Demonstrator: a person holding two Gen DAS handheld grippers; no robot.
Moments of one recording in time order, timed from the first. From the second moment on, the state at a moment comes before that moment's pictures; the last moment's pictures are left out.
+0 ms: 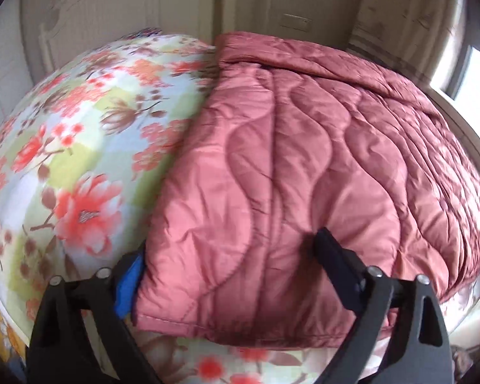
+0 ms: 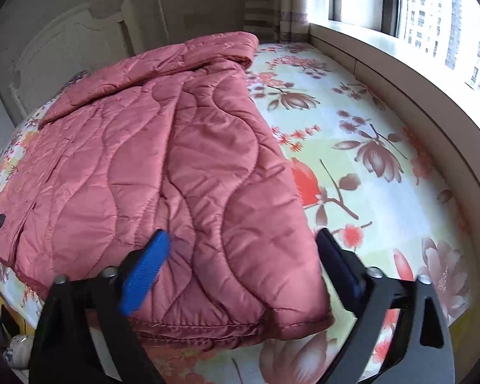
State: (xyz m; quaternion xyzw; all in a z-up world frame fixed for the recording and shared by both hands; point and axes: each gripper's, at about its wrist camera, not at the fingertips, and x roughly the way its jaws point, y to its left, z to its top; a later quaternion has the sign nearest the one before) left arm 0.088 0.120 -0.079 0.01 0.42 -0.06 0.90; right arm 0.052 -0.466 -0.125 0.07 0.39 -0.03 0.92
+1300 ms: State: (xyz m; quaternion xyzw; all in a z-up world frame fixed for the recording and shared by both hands) left arm 0.086 0.207 0.117 -0.25 0.26 -0.19 0.91; right arm 0.007 -0.473 0.086 0.19 0.18 0.17 0.95
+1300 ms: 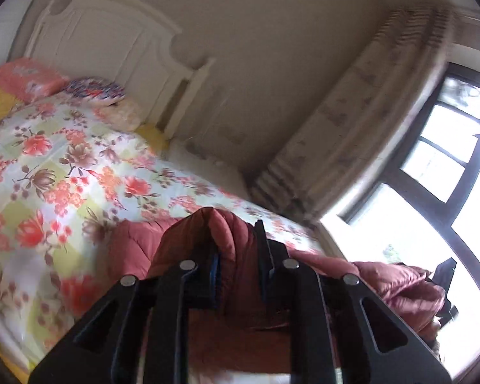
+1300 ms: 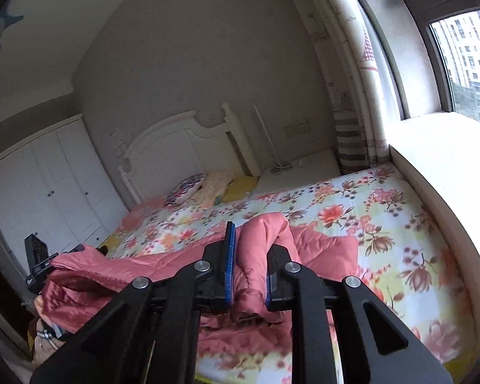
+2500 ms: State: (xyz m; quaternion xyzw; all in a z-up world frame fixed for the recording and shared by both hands) left arm 0.196 0.156 0.072 -0.05 0.30 -0.12 0.95; right arm 0.135 -0.469 0.012 0.06 0.27 0.04 0.96
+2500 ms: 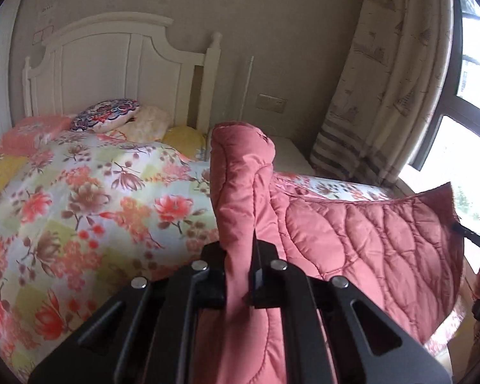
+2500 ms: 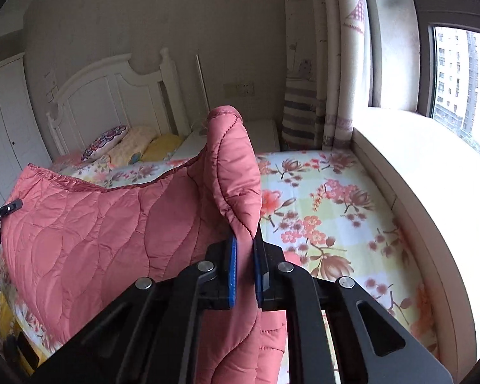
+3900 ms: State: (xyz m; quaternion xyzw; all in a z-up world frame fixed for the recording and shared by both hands) left arm 0.259 0.023 -0.051 0.11 0.37 -0.04 0.92; right arm 0.212 -0.313 -0.098 -0.08 0.36 0.11 0.92
